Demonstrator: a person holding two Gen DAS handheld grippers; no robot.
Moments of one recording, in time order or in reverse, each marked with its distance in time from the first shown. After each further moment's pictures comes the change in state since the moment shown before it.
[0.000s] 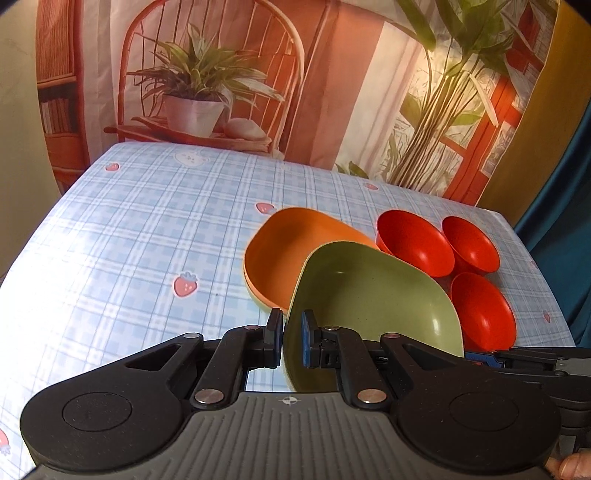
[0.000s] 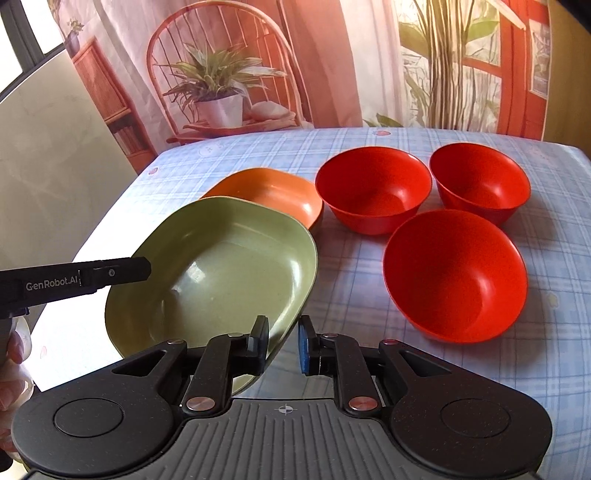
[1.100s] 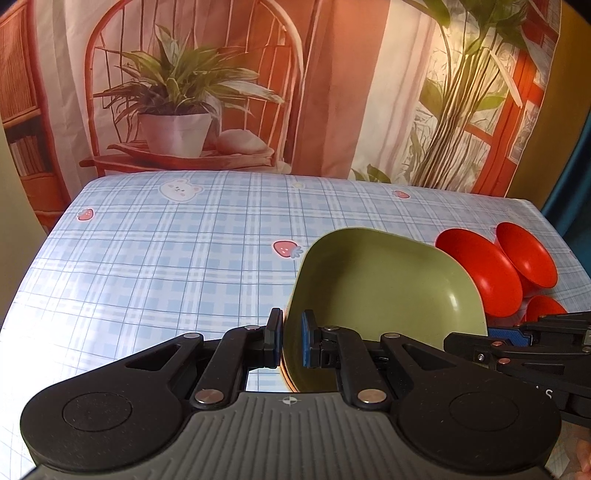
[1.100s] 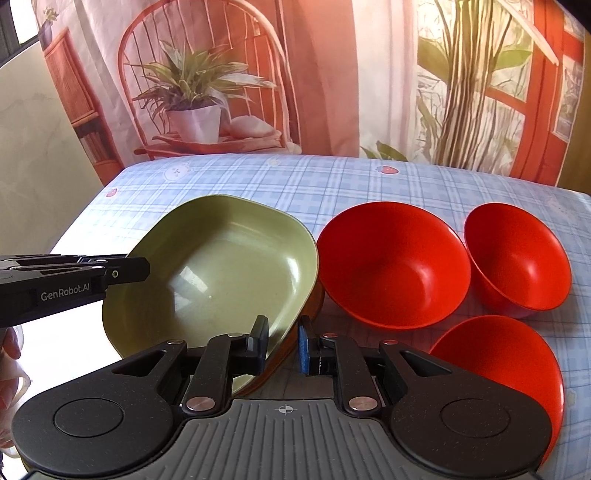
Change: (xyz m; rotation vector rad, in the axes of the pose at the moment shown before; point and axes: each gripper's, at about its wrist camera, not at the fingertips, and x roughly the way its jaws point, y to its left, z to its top) left arm 0.080 0.020 0.045 0.126 0.005 0.025; right arm 0.078 0.010 0.065 -0.047 -0.031 -0.114
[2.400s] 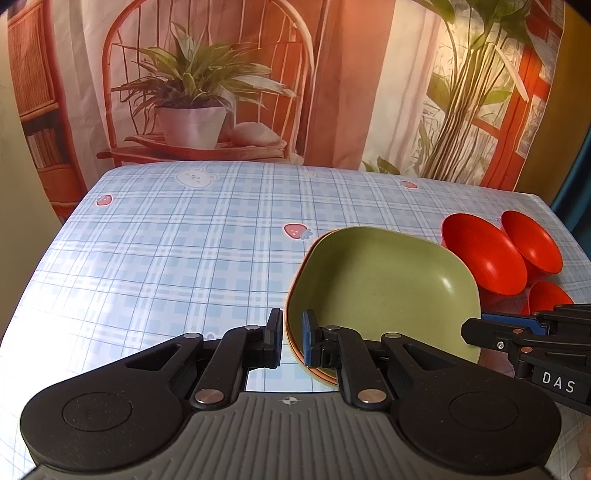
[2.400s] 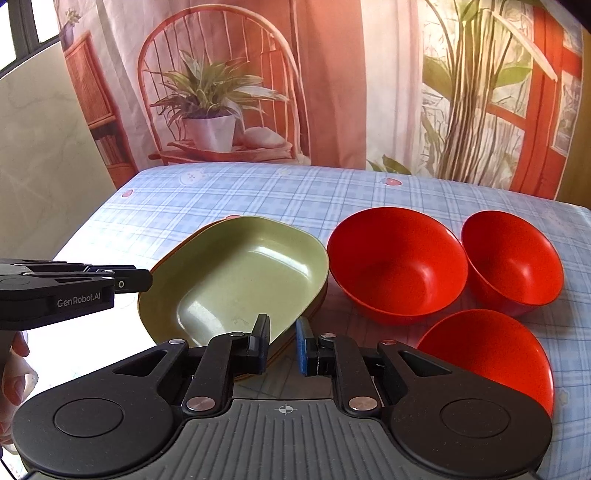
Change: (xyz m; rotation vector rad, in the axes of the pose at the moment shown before) left arm -0.012 -0.004 -0.015 -0.020 0.010 0.046; right arm -0.022 0.004 -0.009 -0.031 -0.046 0.019
